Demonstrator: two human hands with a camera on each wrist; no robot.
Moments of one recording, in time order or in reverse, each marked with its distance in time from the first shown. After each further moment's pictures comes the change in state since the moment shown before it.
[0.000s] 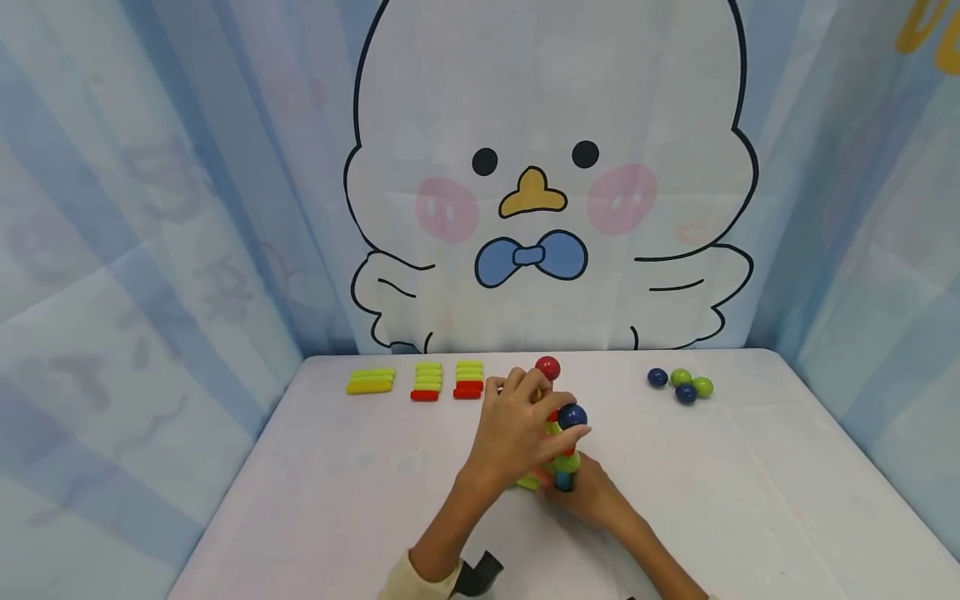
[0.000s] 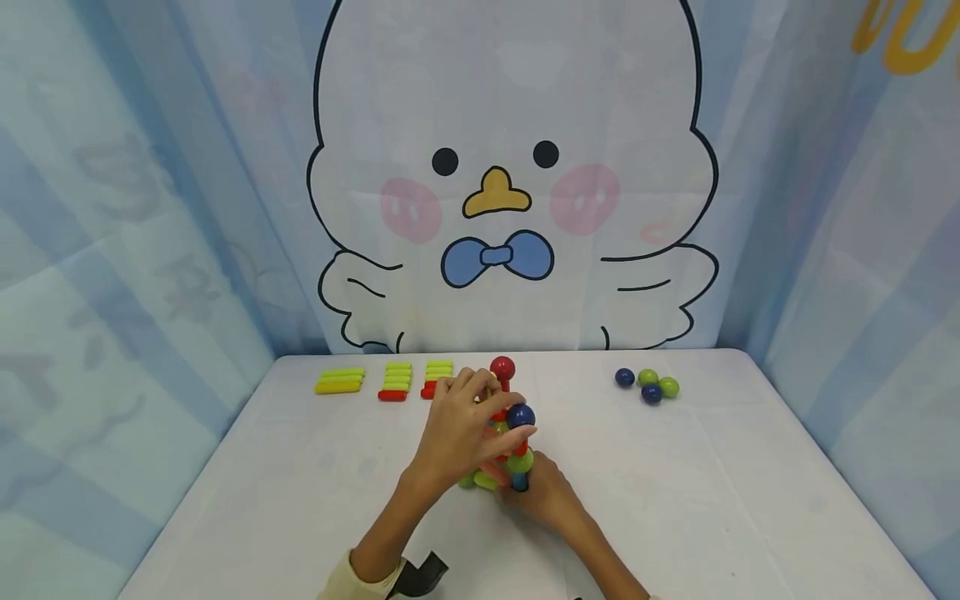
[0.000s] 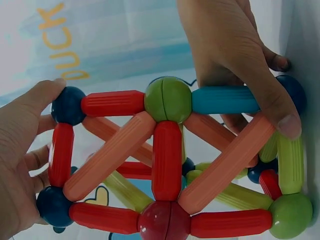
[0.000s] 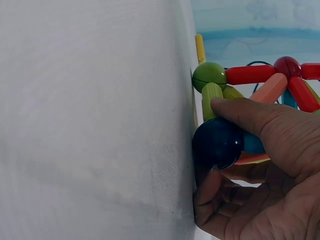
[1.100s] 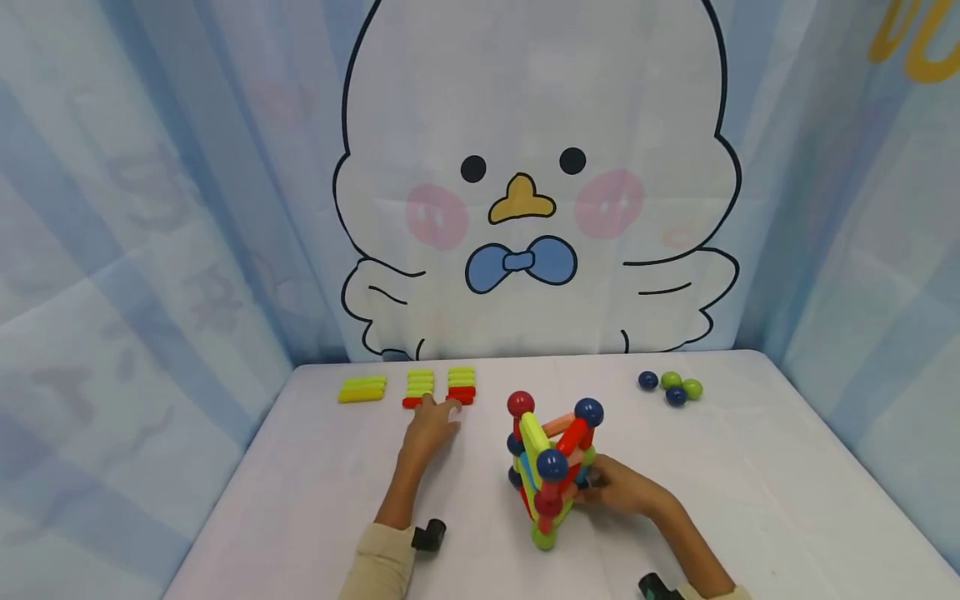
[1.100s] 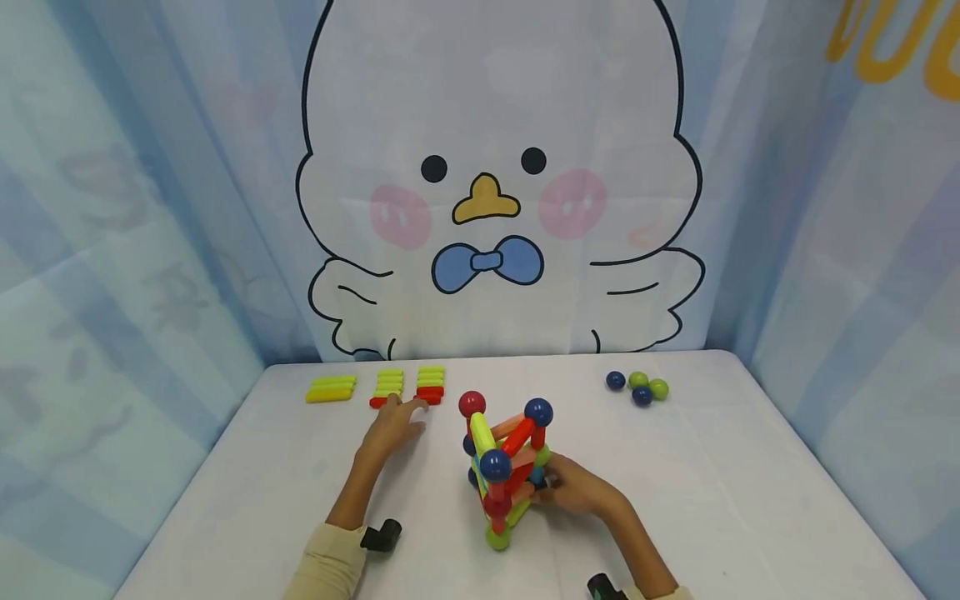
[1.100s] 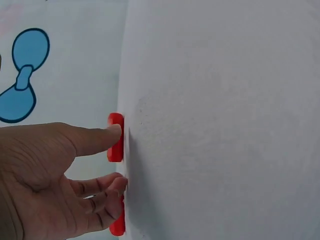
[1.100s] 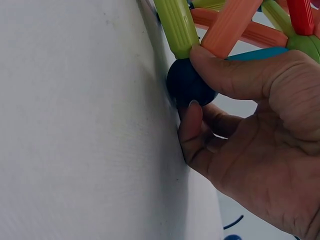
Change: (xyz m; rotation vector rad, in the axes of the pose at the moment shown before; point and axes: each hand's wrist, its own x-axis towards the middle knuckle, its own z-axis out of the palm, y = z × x) left_hand -0.057 -0.134 0.080 -0.171 -0.660 -0.826; right_hand 0.007 0.039 -0.057 0.111 -0.389 -0.035
